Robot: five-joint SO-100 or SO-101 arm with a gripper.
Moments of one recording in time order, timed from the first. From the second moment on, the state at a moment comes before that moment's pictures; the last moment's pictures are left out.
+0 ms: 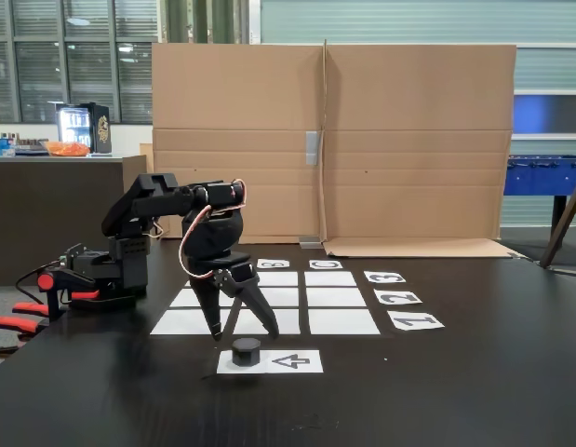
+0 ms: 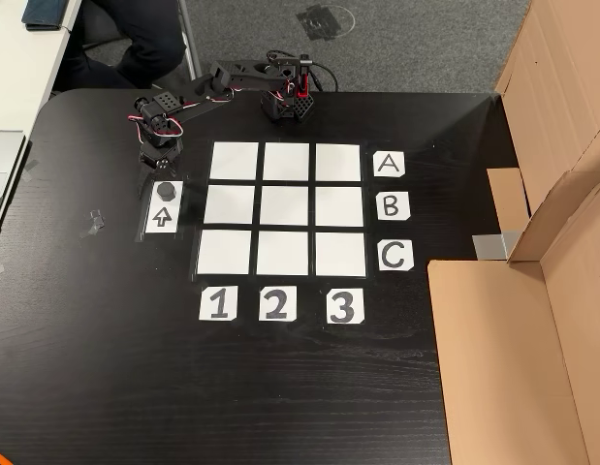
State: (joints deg) arm 44.3 31.6 22.6 97.0 -18.4
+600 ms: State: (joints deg) arm 42.5 28.7 19.4 97.0 -21.2
